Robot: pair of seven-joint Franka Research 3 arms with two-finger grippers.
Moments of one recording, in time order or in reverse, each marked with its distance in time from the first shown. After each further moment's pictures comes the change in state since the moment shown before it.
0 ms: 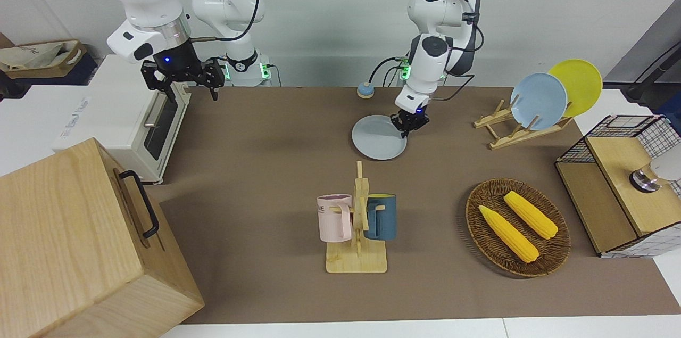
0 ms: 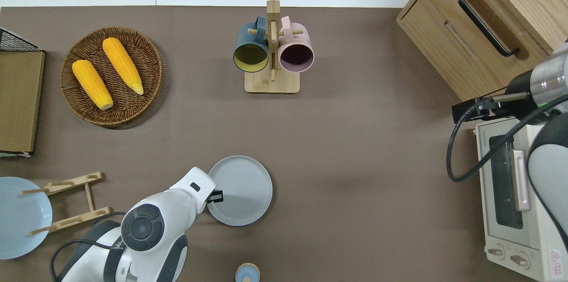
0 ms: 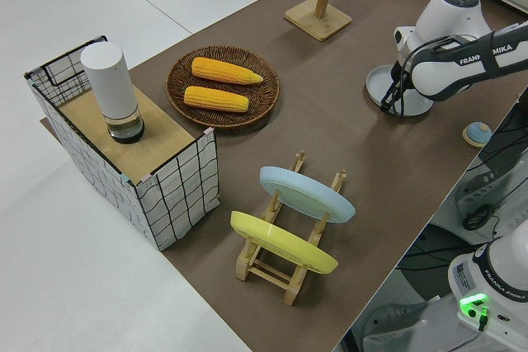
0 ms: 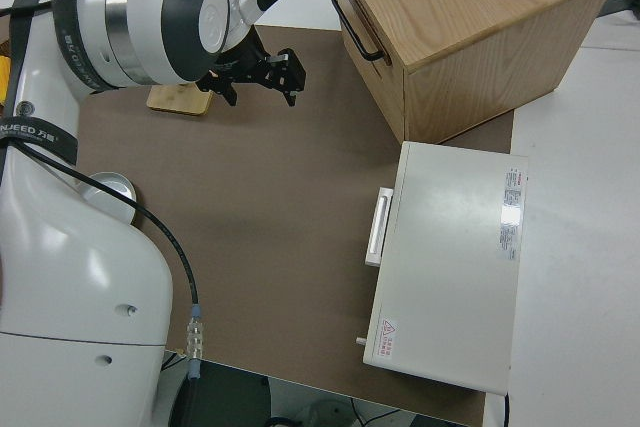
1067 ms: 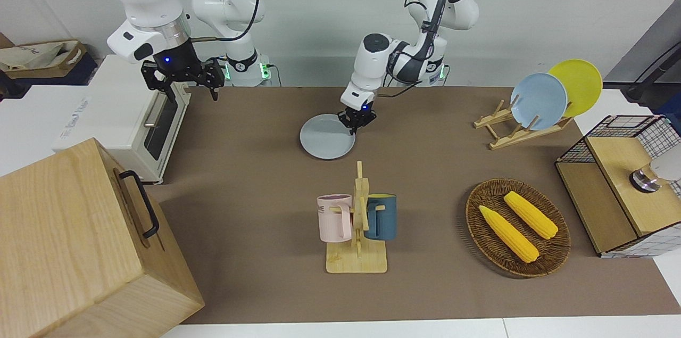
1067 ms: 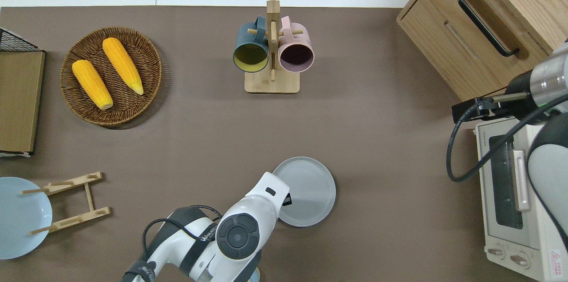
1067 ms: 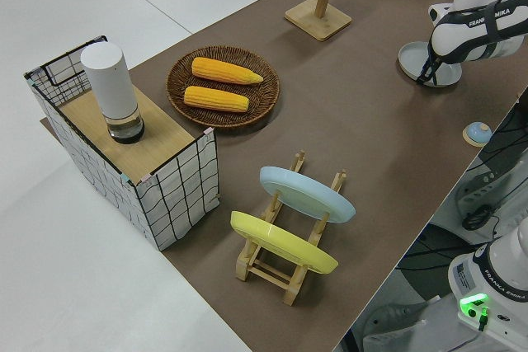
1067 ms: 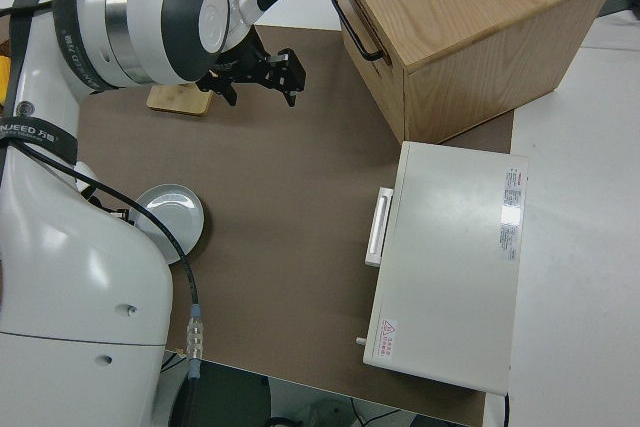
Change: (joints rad) left arm -0.288 0.184 -0.006 0.210 0.070 0.016 -0.462; right arm 0.000 0.000 0.000 0.000 0.000 0.000 0.000
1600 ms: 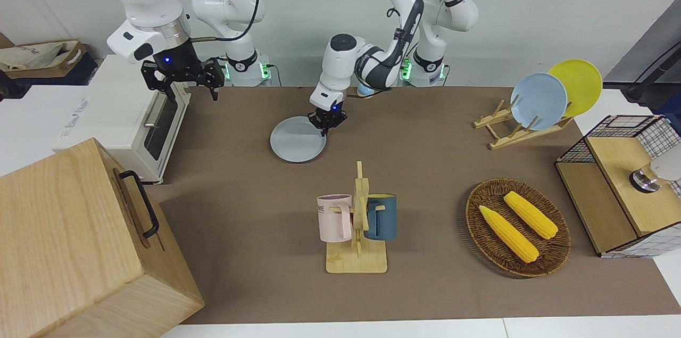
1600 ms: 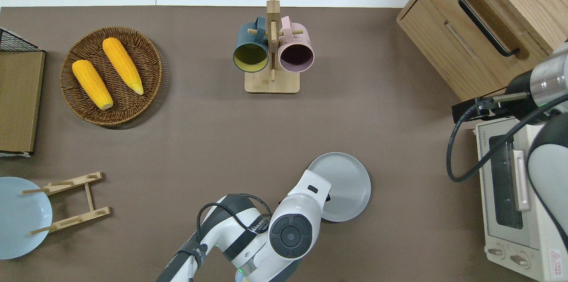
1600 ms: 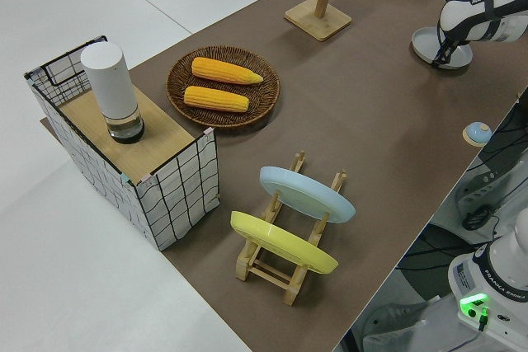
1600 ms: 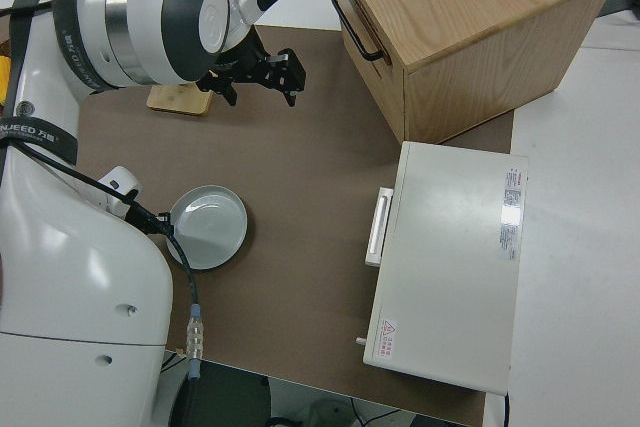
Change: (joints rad) left arm -0.113 0.163 -0.004 0.209 0.087 -0.005 -0.237; right arm 0.000 0.000 0.000 0.000 0.000 0.000 0.000
